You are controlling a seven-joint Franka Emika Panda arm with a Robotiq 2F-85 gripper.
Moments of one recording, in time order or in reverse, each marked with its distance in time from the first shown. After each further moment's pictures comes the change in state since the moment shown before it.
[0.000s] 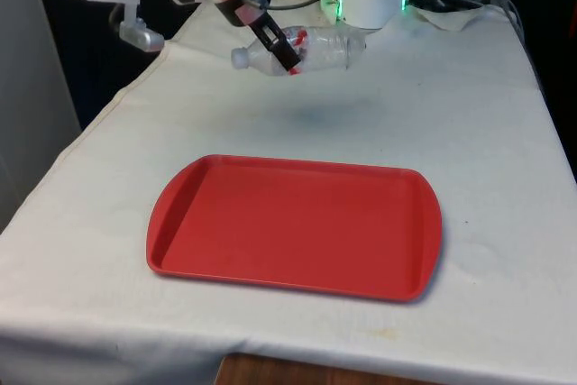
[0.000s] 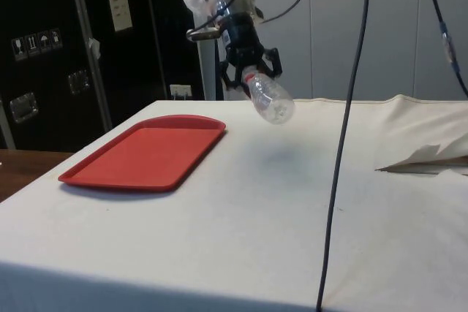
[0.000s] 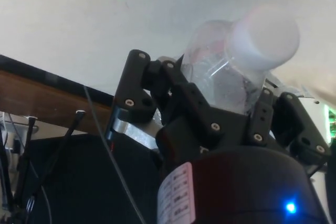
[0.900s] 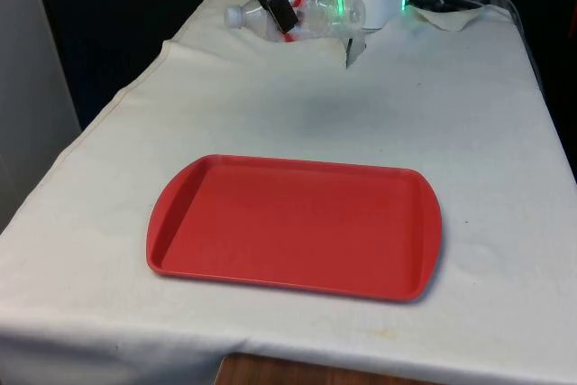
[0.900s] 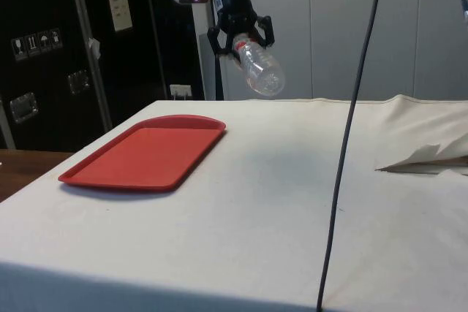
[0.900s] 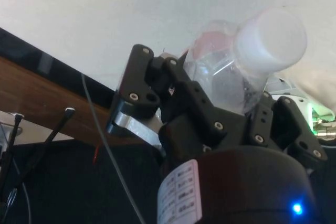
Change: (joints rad) arm 0.014 -0.135 0.004 0.004 -0.077 -0.014 0.074
